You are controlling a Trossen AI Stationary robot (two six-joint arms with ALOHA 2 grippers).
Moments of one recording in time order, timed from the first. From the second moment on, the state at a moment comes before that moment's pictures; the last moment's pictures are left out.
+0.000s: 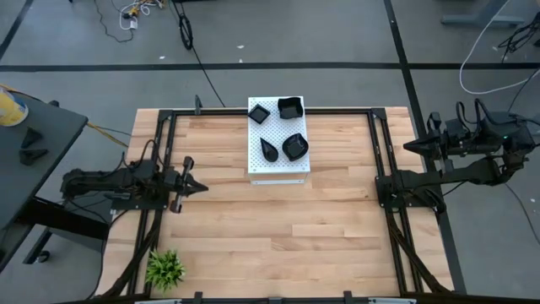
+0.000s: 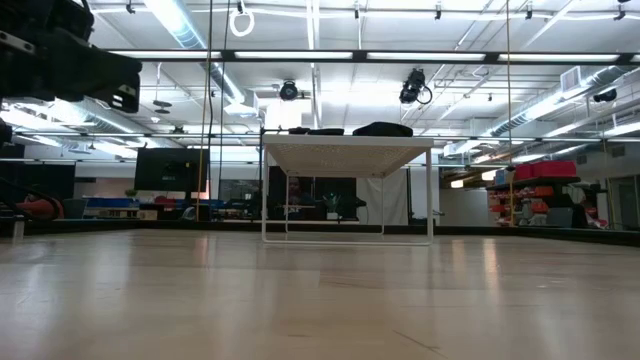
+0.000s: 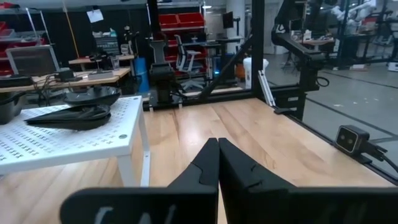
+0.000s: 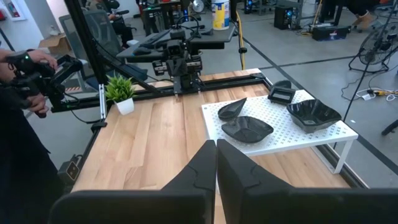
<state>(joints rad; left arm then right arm) -0.03 0.00 0.03 -0.01 0.13 0.06 0.03 0.33 1.23 -1.15 0.07 0.12</state>
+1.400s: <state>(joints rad) -0.05 0.02 0.03 0.00 0.09 -0.07 0.03 0.33 1.23 -1.15 0.07 0.12</state>
